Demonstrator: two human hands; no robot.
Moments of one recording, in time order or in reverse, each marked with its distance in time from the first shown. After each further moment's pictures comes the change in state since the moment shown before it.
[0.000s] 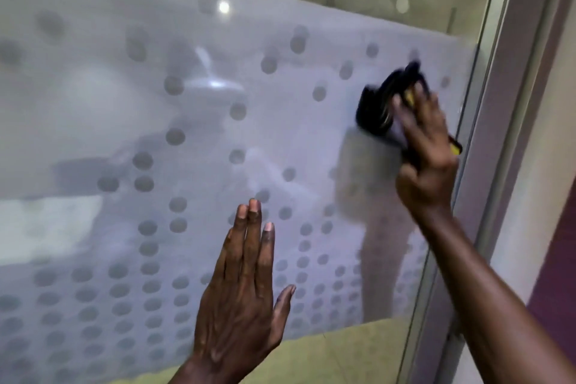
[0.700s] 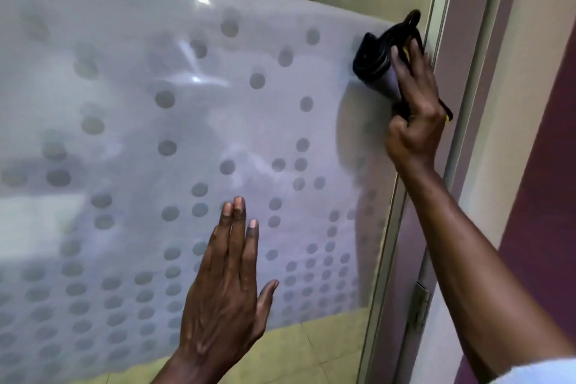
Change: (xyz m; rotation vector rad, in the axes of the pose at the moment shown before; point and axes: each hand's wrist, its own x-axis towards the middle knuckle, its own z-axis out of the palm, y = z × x) left_hand 0.014 0.061 0.030 0.077 -0.067 0.002; right_hand 0.044 0.067 -0.027 0.031 0.096 0.098
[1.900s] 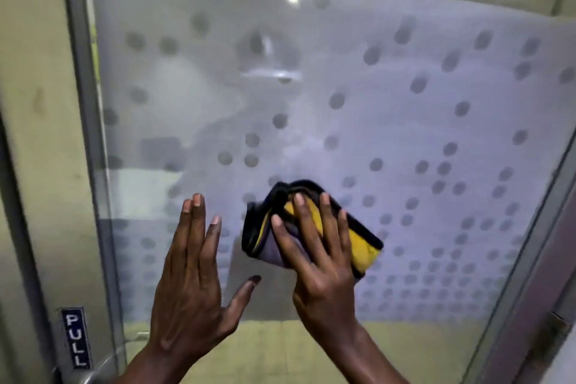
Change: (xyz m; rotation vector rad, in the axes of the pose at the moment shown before) left_hand -0.102 -0.199 -0.086 0.018 0.100 -0.176; right_hand -0.256 -0.244 0.116 0.052 -0.333 -0.312
